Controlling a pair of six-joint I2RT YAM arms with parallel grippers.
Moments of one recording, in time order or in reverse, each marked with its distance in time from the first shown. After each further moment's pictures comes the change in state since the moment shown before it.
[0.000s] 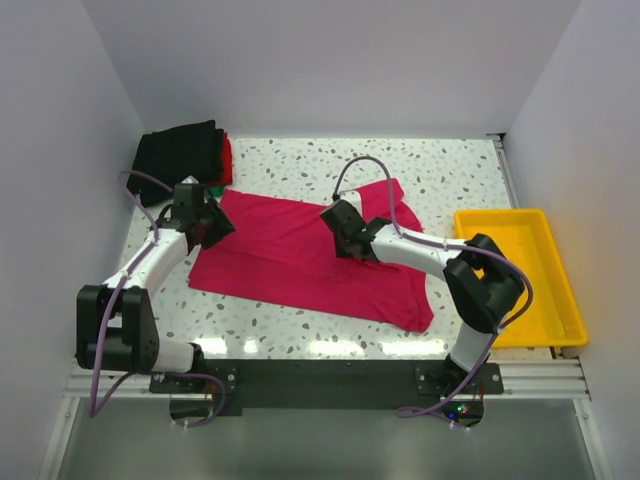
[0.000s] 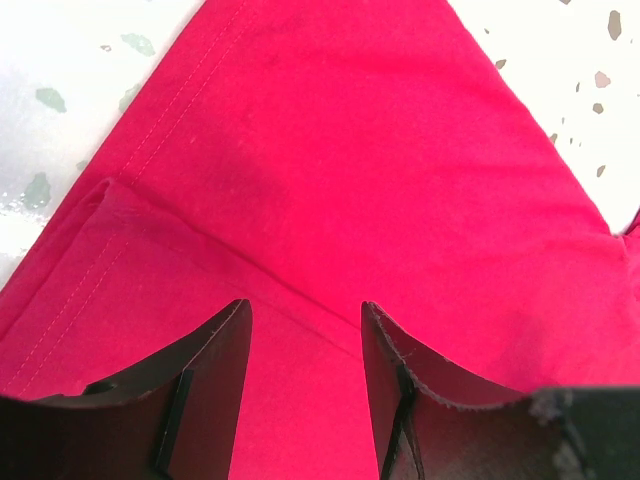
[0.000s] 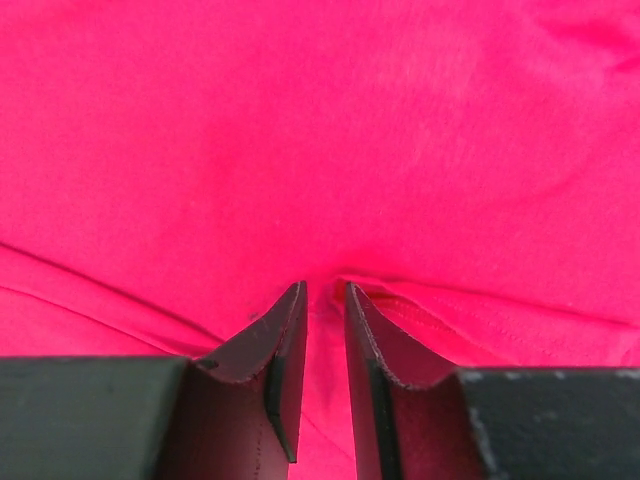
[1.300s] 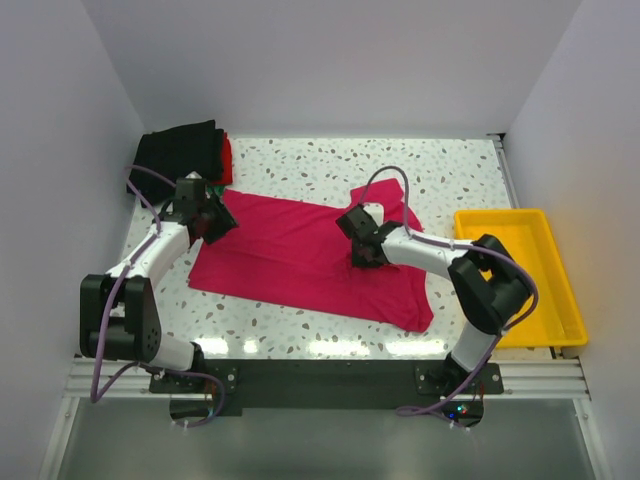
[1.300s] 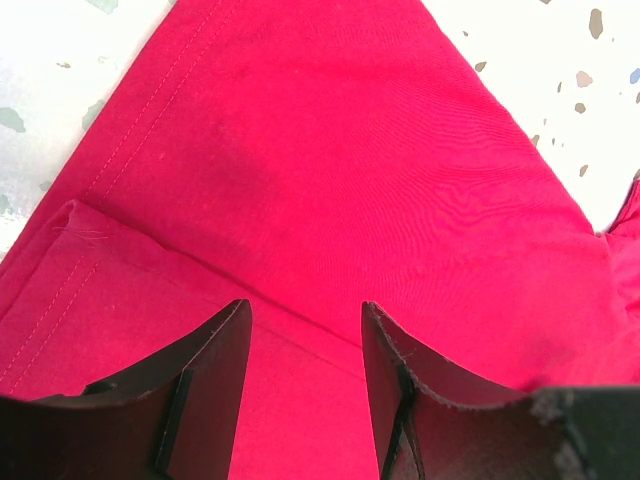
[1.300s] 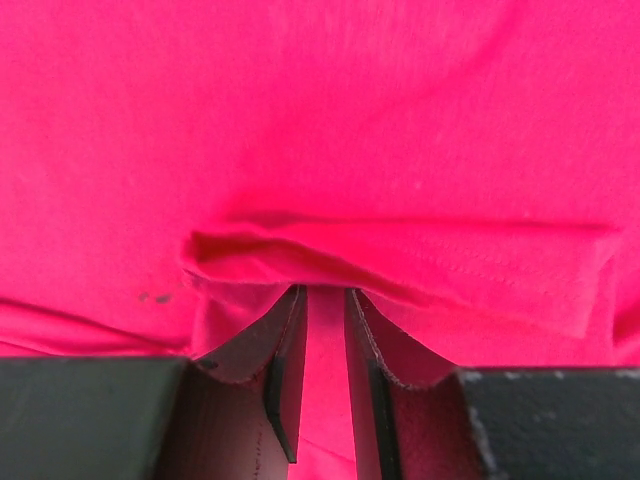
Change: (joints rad) left arm 0.000 0.066 0.055 0.008 0.041 0.000; right arm -0.065 -0.035 -0.108 -0.079 -0.030 0.167
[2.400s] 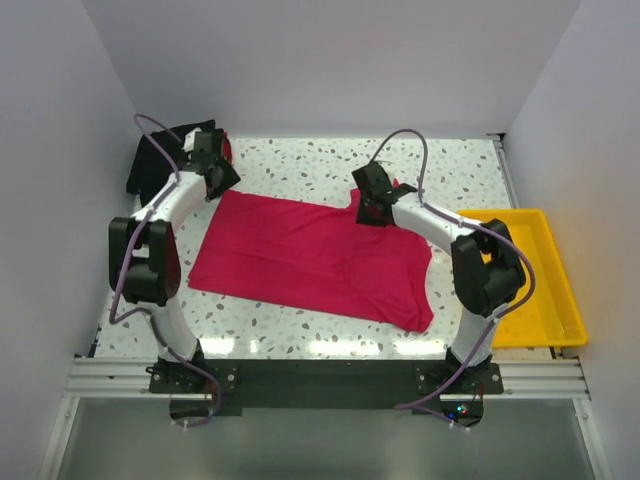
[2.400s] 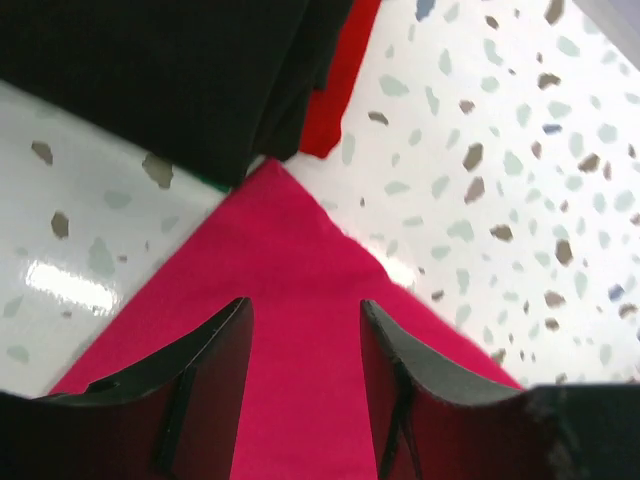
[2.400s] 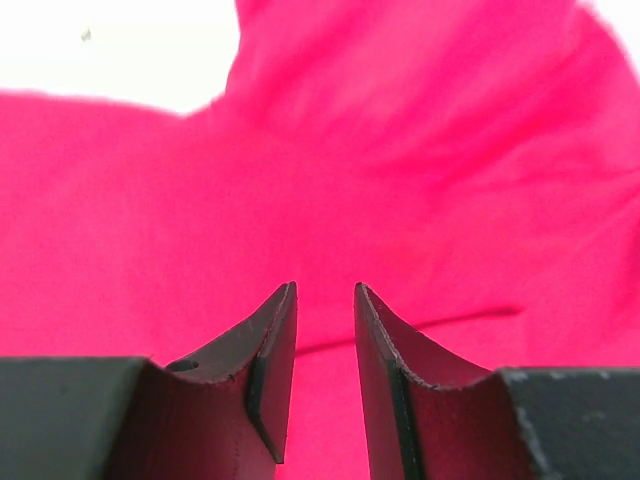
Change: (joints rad) left arm -0.040 0.359 0.459 -0.051 -0.252 -0.006; right arm -0.176 0.111 0.287 -0.014 -0.043 -0.123
